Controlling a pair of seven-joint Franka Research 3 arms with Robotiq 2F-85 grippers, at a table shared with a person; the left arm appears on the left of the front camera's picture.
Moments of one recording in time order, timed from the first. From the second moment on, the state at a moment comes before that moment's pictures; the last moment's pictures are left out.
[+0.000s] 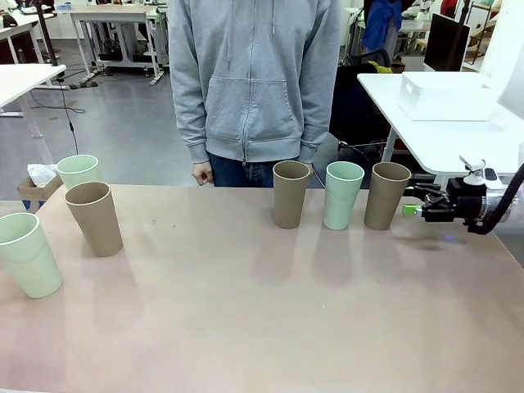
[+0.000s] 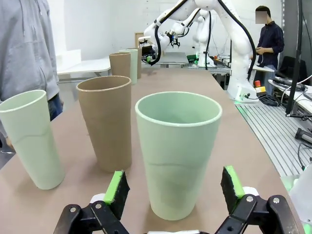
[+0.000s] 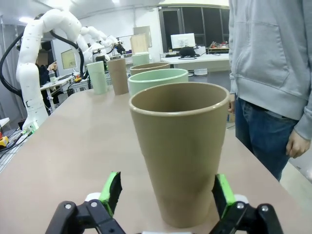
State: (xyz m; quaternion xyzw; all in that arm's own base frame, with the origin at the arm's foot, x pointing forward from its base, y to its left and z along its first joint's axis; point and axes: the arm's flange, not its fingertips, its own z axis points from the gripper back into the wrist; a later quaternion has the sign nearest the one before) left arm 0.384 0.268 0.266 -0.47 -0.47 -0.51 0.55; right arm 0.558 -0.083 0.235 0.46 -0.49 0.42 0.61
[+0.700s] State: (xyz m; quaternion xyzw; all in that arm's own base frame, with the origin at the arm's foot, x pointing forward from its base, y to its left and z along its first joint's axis) left arm 0.380 0.255 0.244 -0.48 -0.47 -0.49 0.55; right arm 0.570 -0.074 0.223 0.47 -0.50 0.40 0.61
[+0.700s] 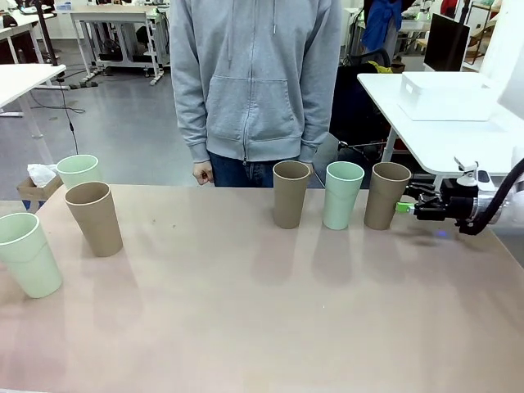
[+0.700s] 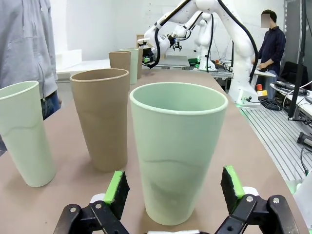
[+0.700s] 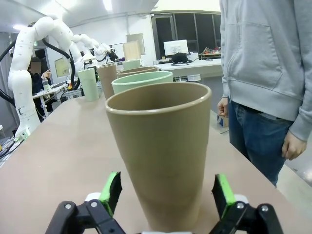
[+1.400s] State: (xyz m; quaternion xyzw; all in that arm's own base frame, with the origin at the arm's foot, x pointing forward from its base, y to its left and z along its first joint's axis) left arm 0.389 0.245 0.232 -0.48 -0.48 -0.49 0.55; right arm 0.577 -0.073 0.210 0.47 -0.50 0.40 0.61
